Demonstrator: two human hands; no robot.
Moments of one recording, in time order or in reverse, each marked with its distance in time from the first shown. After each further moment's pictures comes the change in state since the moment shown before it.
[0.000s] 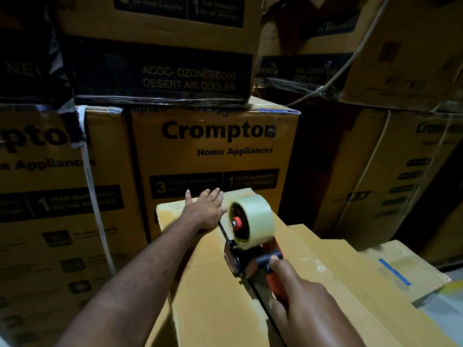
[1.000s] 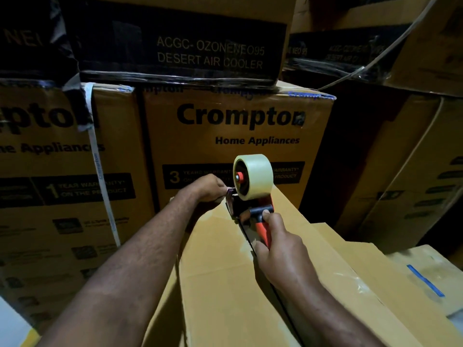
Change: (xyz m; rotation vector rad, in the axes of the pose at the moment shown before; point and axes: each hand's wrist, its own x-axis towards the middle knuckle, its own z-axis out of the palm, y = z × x) left_hand 0.034 -0.048 -0.026 -0.631 -0.029 -0.157; right_hand 0.117 -0.027 0.048 0.108 0.184 -0.049
